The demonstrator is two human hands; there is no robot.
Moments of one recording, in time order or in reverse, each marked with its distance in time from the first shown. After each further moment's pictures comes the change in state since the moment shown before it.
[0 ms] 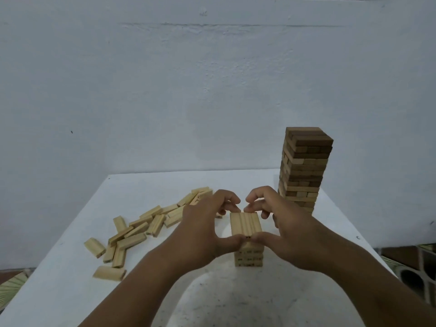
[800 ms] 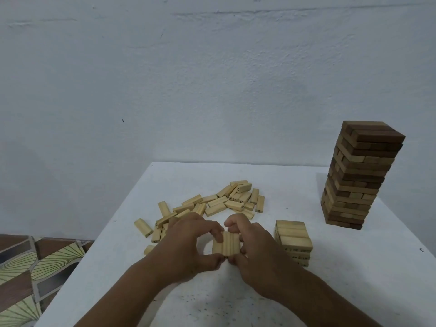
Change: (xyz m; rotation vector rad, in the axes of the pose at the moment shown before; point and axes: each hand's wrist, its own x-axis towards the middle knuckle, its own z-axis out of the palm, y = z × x) left_hand -0.065 -0.081 -0.037 0.225 -0.008 -0.062; right_hand 0.023 -0.055 0.110 0.129 -0.078 -0.040
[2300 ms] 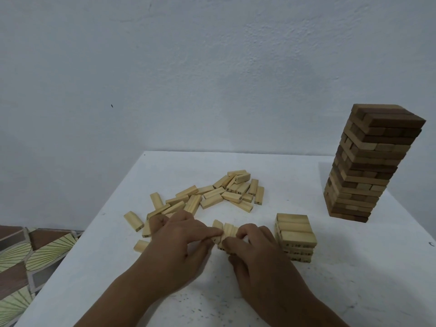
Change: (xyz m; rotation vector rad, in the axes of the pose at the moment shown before) left_hand -0.010 -0.011 0.018 -0.034 0.162 0.055; right_hand -0.013 0.025 0.029 -0.304 0.224 -0.186
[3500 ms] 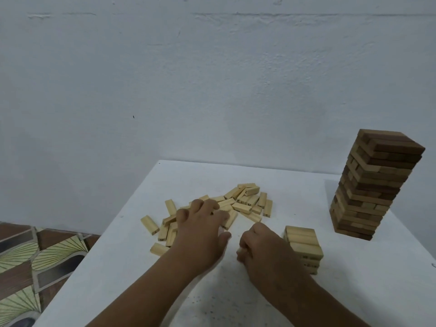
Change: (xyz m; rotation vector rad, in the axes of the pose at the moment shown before) left_hand 0.034 0.018 0.002 0.445 -0.069 -0.193; right_hand 0.032 -0.013 -0.019 -0.111 -0.133 0.111
